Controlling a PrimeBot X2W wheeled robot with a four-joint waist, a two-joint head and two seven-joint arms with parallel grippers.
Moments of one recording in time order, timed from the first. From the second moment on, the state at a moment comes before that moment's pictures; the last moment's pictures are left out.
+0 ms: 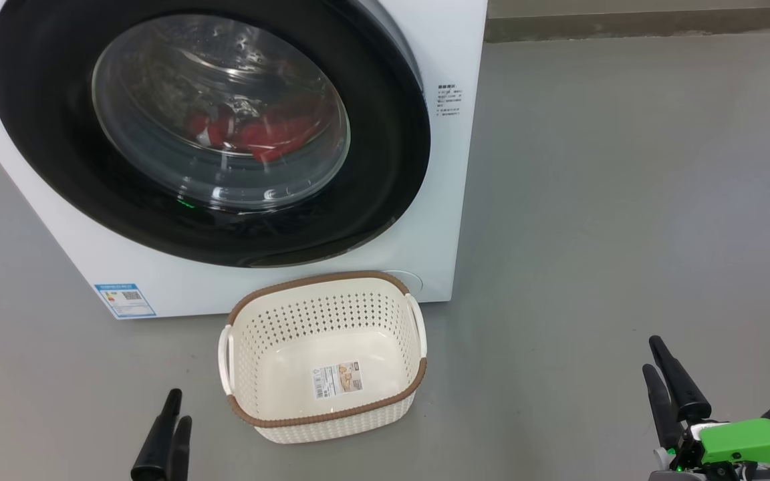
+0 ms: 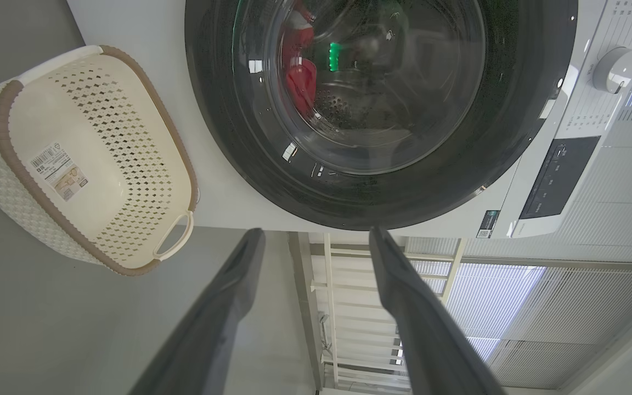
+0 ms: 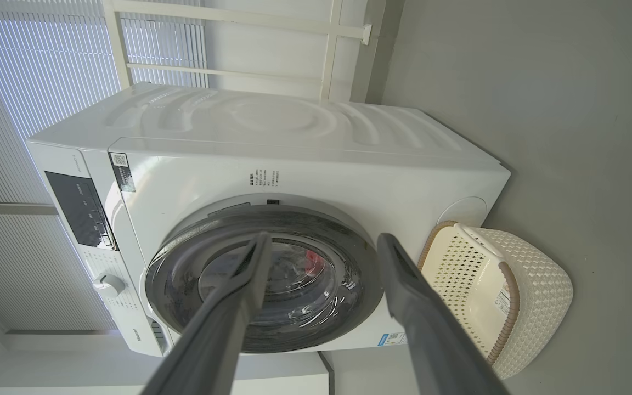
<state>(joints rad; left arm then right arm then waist) -0.02 0.02 0.07 0.31 -1.61 -0.12 0.09 -0.02 -0.02 -0.11 0.33 1.60 0.13 0.09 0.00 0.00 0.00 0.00</state>
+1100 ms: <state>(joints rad) 0.01 0.02 0.07 0.22 -1.15 -0.11 0.00 -0.02 -0.05 -0.05 0.31 1.27 0.13 0.00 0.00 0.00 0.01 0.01</state>
